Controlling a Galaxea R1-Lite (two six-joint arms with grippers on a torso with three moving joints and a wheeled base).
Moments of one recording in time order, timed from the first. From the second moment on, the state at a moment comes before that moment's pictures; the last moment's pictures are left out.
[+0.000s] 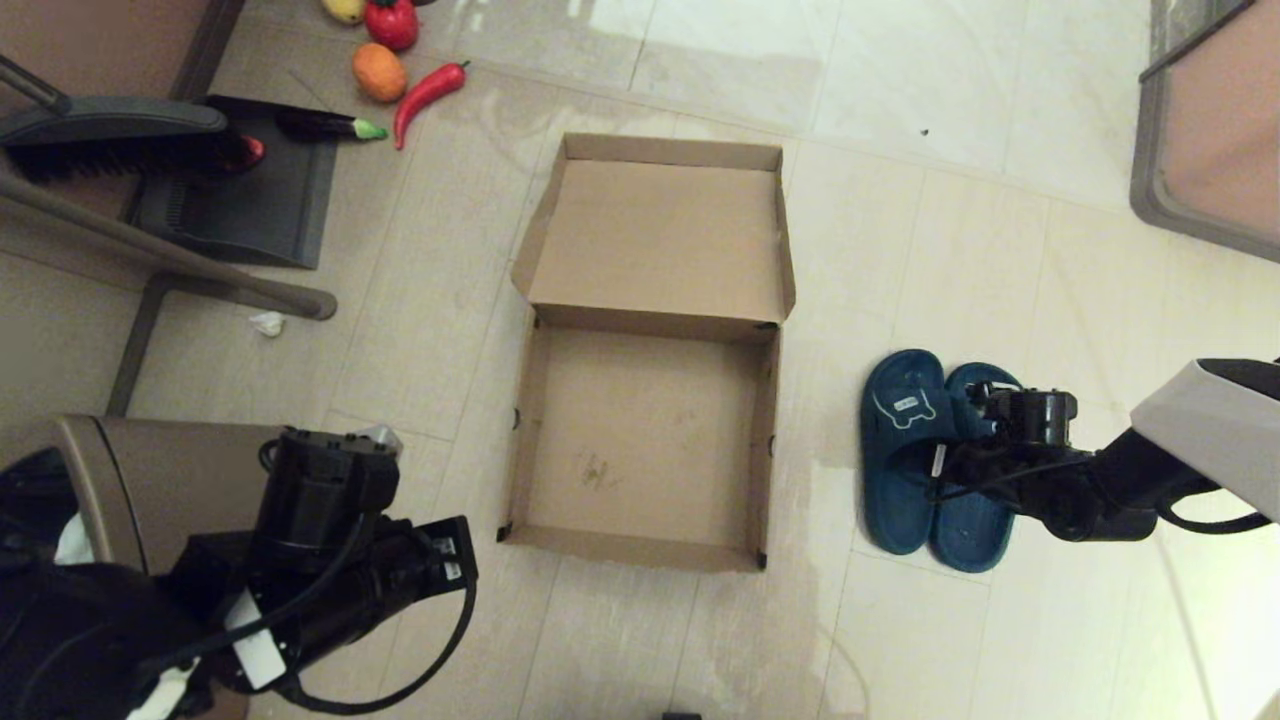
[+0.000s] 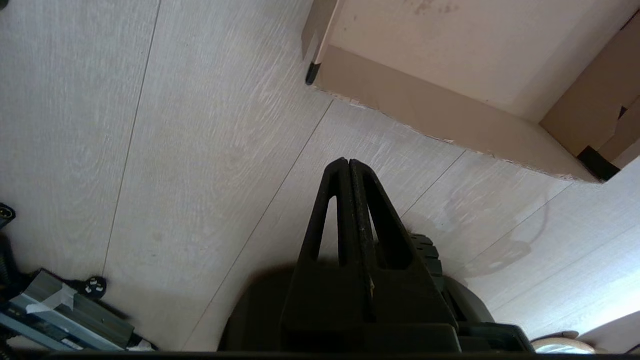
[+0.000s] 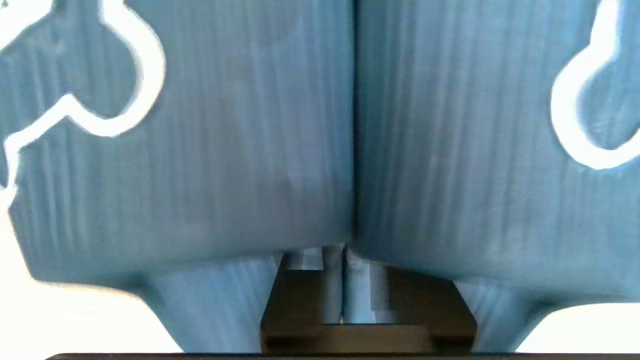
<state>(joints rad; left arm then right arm) -0.49 1.64 -0.57 -0.46 0.34 -0.47 -0.08 2.35 -1.12 -0.75 -0.07 0.17</state>
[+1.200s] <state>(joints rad) -0.49 1.63 -0.52 -0.46 0.34 -0.47 0.14 1.78 -0.90 -0.45 -0.10 0.18</state>
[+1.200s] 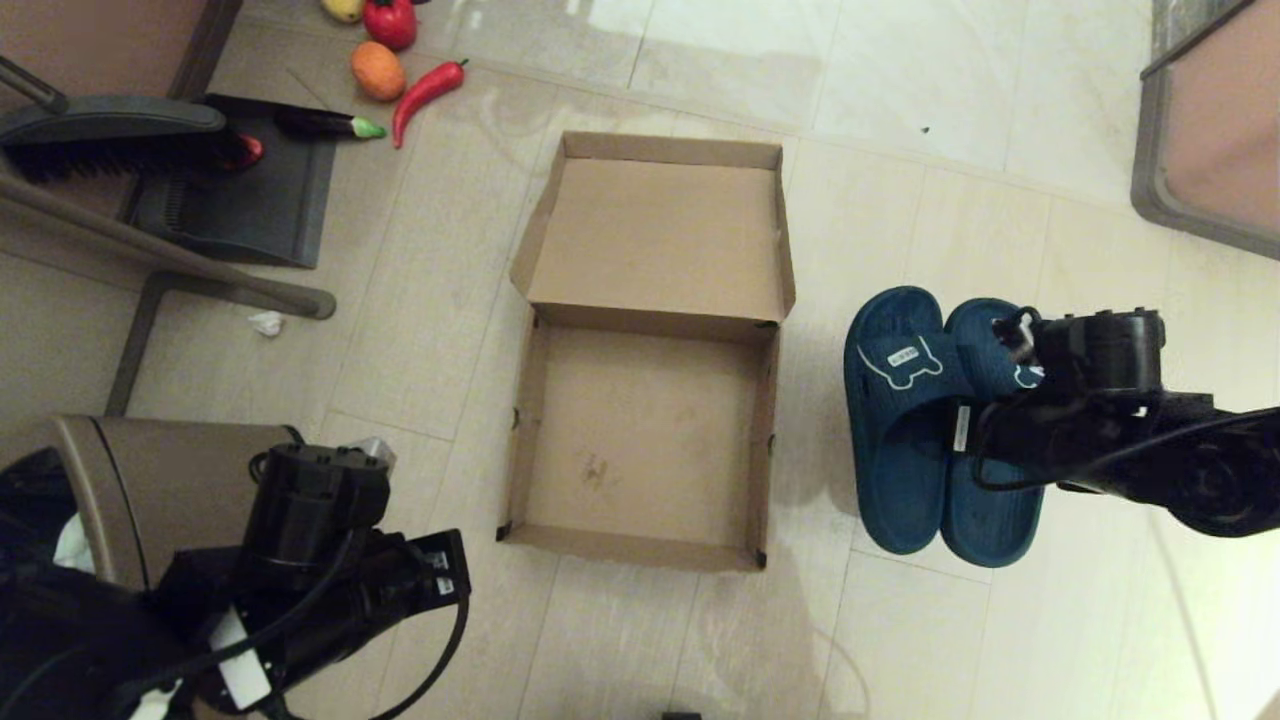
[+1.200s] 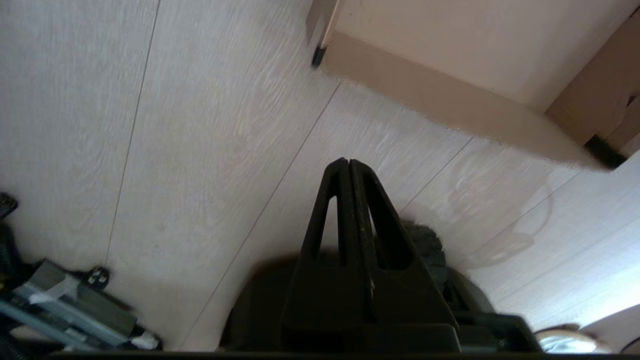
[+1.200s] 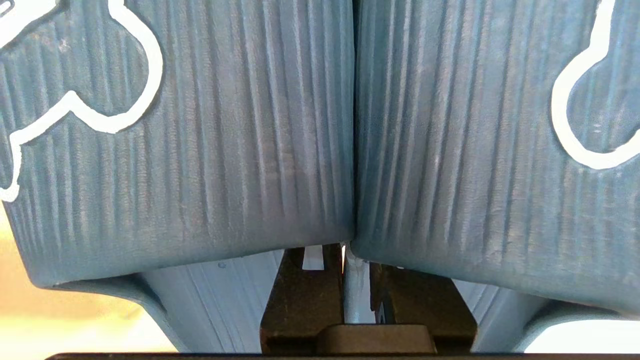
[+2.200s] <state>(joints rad) -0.42 1.60 -0.49 -0.52 0.51 -0.46 0.82 2.09 -1.38 -0.27 -0.37 0.32</state>
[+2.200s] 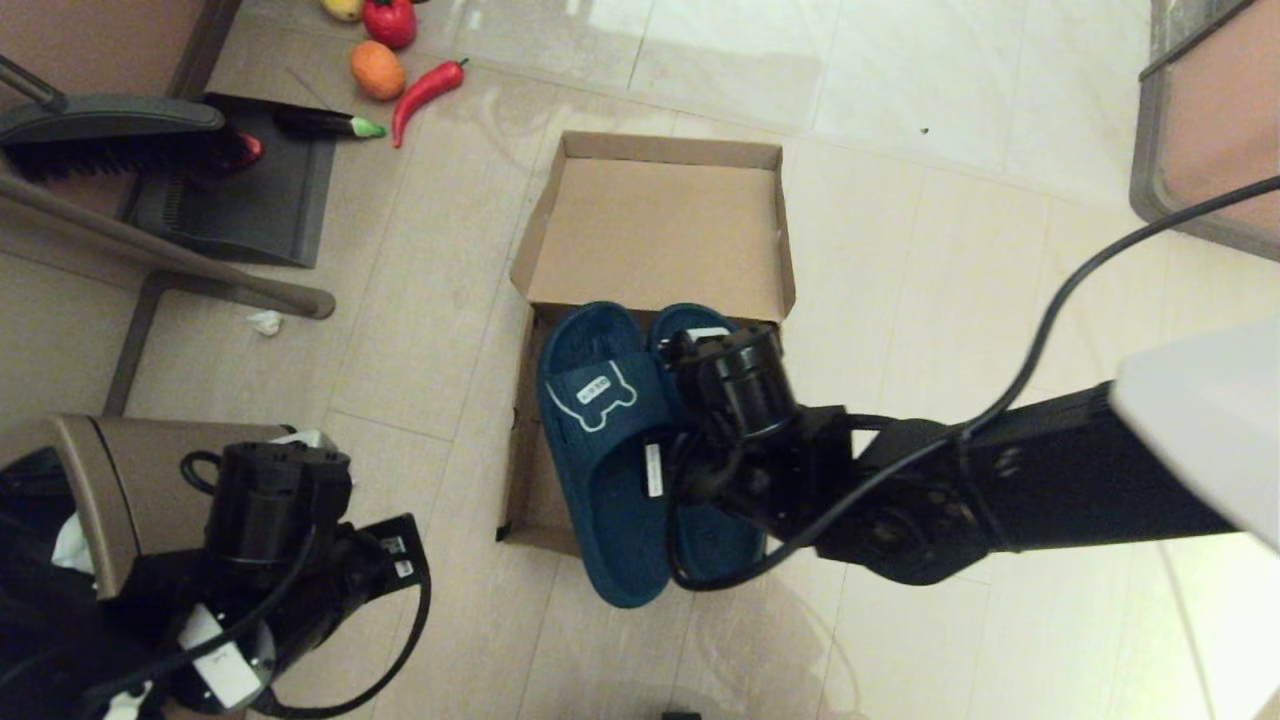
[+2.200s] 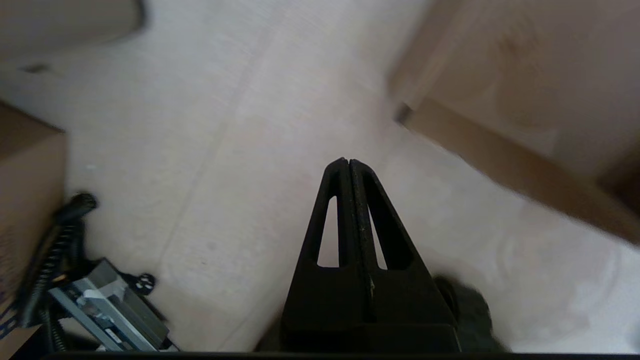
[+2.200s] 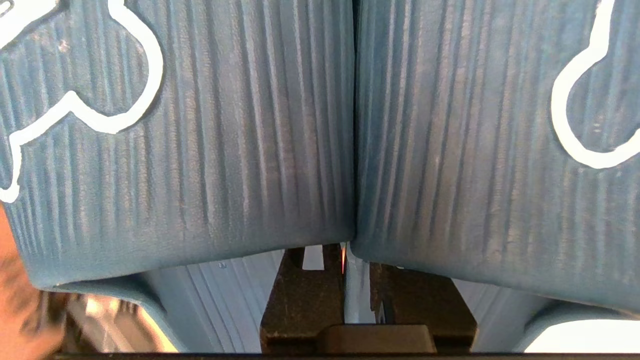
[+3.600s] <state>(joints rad) -0.33 1.57 -0.49 -0.51 0.50 -0.47 0.77 2.47 -1.94 -0.12 -0.57 0.37</state>
